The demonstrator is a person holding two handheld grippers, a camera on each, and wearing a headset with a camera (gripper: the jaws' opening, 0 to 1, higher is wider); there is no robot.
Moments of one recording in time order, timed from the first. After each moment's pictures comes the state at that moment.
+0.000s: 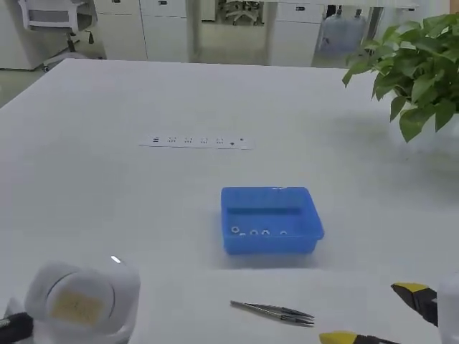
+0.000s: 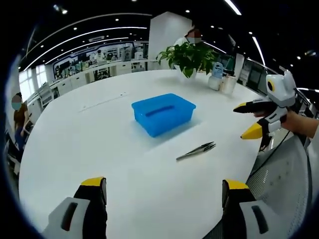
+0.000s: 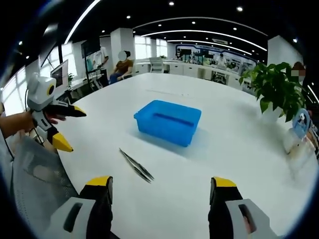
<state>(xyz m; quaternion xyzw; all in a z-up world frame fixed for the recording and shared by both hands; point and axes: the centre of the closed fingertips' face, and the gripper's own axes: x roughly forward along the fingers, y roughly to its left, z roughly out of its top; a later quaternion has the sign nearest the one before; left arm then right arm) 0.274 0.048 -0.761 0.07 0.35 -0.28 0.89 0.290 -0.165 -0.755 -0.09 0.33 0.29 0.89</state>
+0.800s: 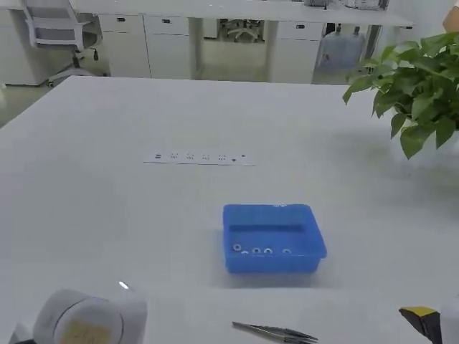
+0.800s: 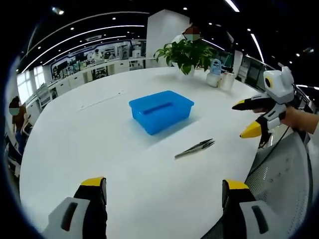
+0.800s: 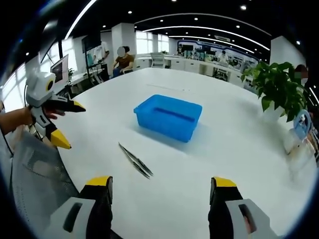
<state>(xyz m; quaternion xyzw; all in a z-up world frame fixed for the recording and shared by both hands) 0.273 0.047 -0.762 0.08 0.36 -0.28 0.88 0.289 -0.168 -0.760 -0.11 0.35 0.29 0.88</state>
